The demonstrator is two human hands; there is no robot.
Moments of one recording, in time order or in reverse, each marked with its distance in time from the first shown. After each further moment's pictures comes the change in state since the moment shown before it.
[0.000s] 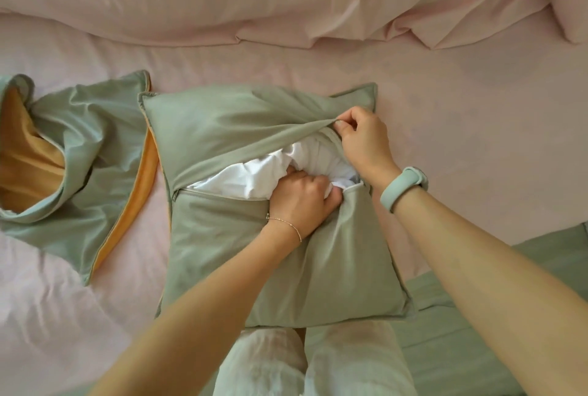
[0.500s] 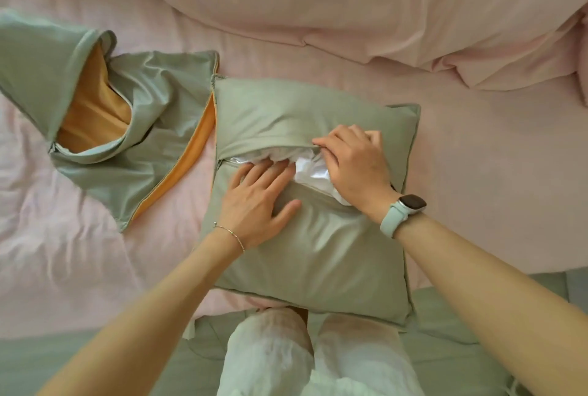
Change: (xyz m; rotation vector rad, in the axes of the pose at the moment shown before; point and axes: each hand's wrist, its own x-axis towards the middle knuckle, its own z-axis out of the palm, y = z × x) left_hand -0.099 -0.091 -0.058 0.029 0.065 -0.115; right_hand -0.060 -0.052 0.045 -0.564 -0.008 -0.747
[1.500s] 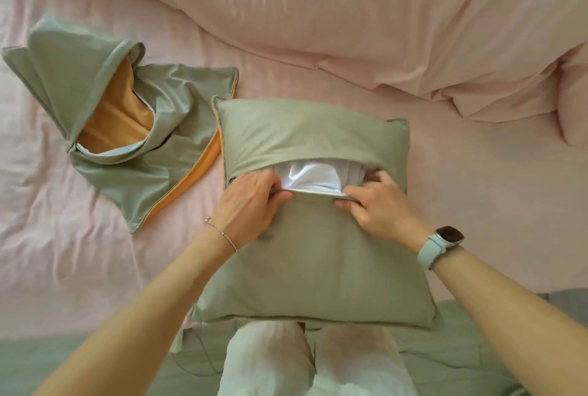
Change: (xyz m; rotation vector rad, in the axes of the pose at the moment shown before) left_hand -0.004 -0.020 -0.039 -0.274 0.197 -0.034; right_hand -0.027 0.007 -0.026 -0.020 -0.352 -0.107
